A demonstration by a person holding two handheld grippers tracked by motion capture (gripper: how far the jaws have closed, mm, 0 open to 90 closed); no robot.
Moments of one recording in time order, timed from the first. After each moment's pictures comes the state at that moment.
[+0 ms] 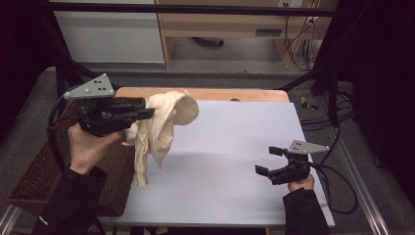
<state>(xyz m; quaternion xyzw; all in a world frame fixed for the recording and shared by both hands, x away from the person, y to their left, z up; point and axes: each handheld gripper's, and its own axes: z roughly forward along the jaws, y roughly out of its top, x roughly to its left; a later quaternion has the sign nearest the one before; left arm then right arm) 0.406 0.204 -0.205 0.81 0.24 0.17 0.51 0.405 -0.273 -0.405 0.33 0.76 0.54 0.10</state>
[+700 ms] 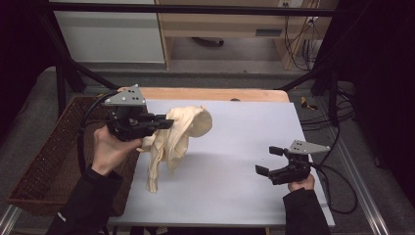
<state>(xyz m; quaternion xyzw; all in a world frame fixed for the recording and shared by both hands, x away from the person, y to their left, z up) 0.420 0.167 -0.234 0.85 0.23 0.14 0.46 0.404 -0.274 -0.404 0.33 0.76 0.54 0.11</state>
